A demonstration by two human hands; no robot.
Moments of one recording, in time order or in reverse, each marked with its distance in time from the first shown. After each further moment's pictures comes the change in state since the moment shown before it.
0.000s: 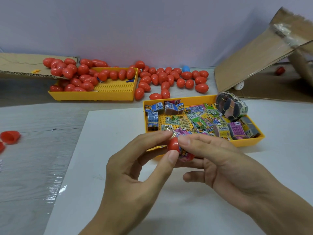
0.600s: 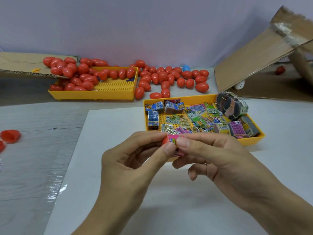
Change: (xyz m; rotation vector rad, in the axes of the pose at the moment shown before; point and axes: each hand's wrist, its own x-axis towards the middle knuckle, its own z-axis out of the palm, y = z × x) left_hand 0.007 0.004 -0.003 -0.111 0.098 -0.152; right_hand -0.002 -0.001 -0.001 -0.148 0.005 -0.135
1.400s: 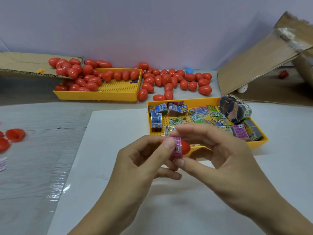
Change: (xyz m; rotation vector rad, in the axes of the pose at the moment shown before) left_hand 0.004 -0.001 -0.004 -0.145 -0.117 -0.317; right_hand 0.001 0.016 -0.001 -0.454 0.066 -0.495
